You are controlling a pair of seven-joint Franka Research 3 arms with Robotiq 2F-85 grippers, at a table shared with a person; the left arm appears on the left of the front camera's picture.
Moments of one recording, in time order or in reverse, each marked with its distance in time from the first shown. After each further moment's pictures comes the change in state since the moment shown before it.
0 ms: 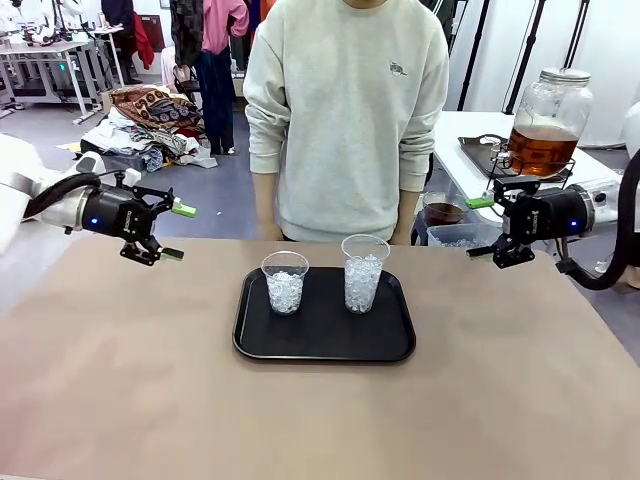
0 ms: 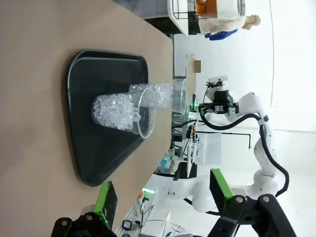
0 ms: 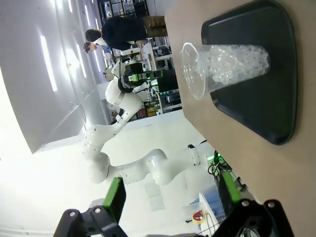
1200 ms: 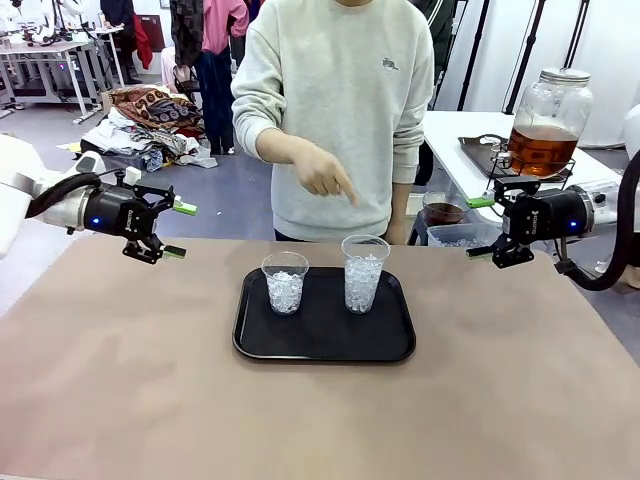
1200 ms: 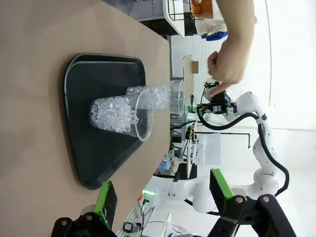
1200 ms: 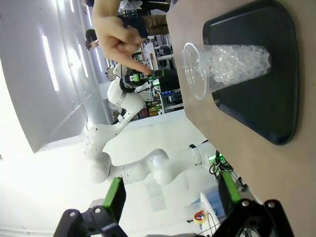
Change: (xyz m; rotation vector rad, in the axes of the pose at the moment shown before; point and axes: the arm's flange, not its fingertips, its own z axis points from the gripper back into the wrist) left arm 0.000 0.001 -0.001 -0.009 -0.006 -0.017; right arm 0.000 0.000 0.000 0.006 0.001 -0.002
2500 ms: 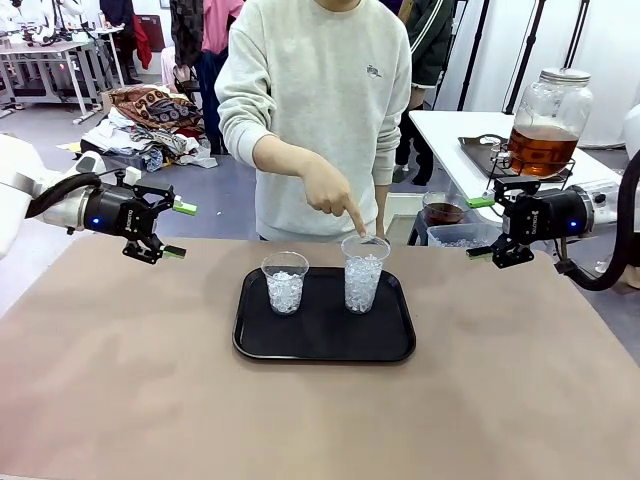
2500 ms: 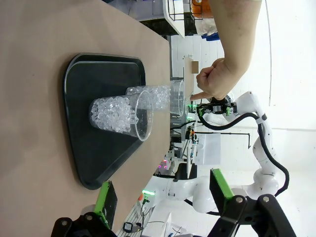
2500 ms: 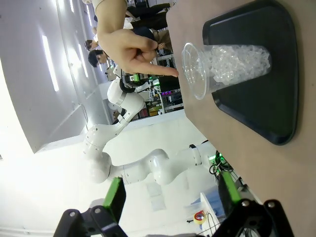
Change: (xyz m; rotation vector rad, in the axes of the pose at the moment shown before) left arm 0.000 0.000 0.000 0.000 0.000 0.000; right arm 0.000 0.000 0.000 0.000 0.000 0.000
